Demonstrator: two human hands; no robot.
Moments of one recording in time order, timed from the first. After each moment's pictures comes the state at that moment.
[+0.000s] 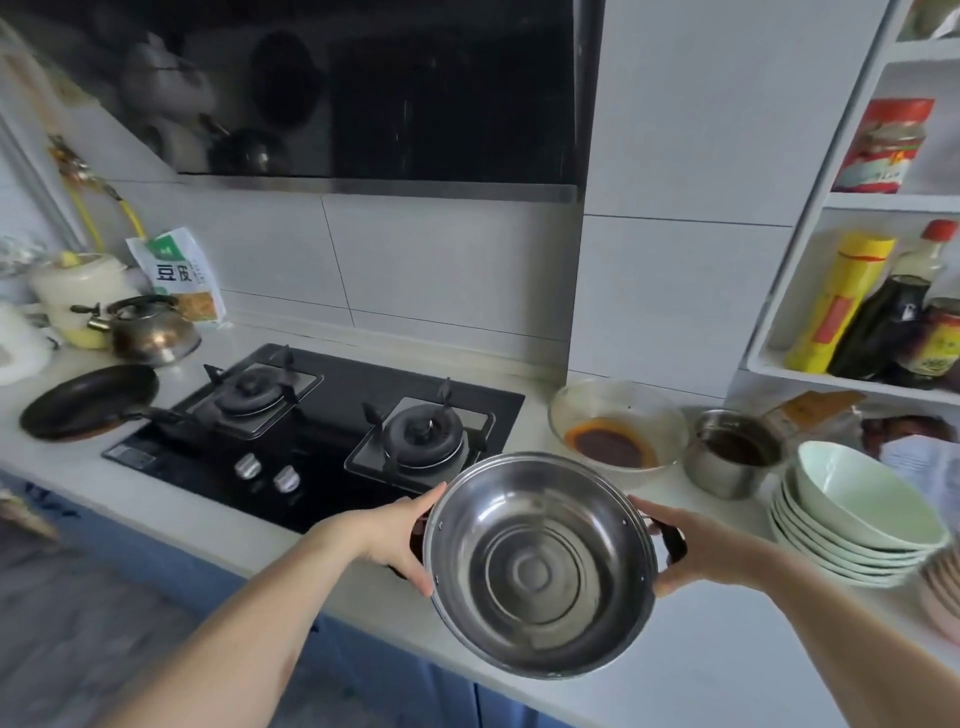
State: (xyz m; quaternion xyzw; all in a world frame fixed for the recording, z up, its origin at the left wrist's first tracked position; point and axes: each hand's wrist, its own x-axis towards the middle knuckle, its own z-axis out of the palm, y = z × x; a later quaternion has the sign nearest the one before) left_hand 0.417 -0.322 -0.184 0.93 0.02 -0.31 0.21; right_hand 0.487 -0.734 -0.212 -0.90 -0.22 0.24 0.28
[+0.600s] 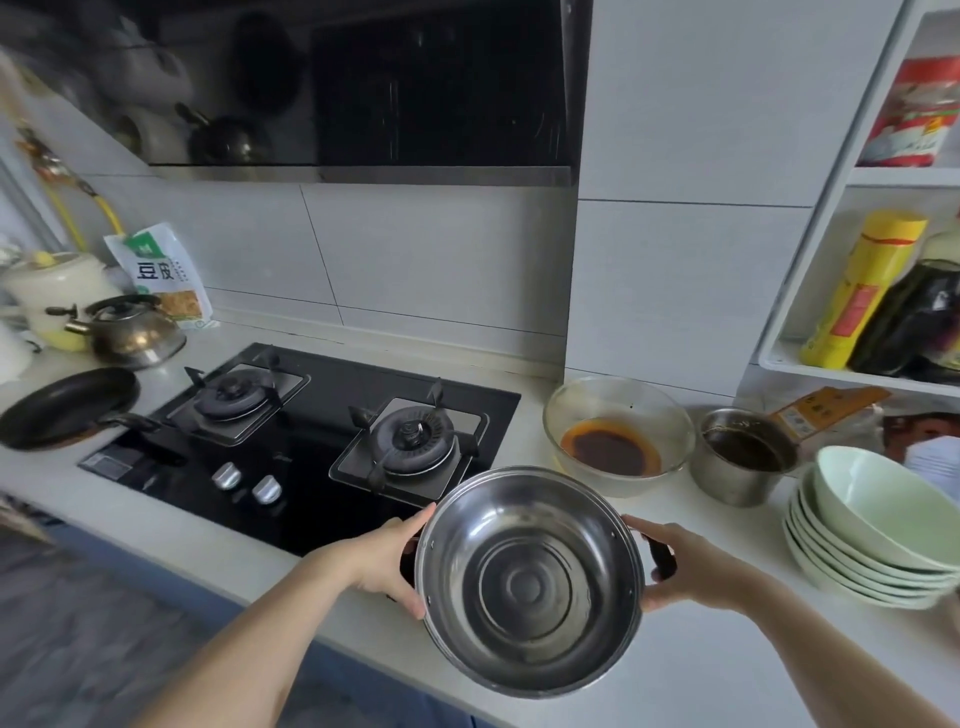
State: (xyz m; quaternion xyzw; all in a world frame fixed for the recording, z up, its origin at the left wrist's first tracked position) left_hand 0.439 -0.322 -0.227 0.92 0.03 -0.31 0.22; right_hand 0.507 -0.728 -0.245 -0.89 -0.18 0.25 0.34
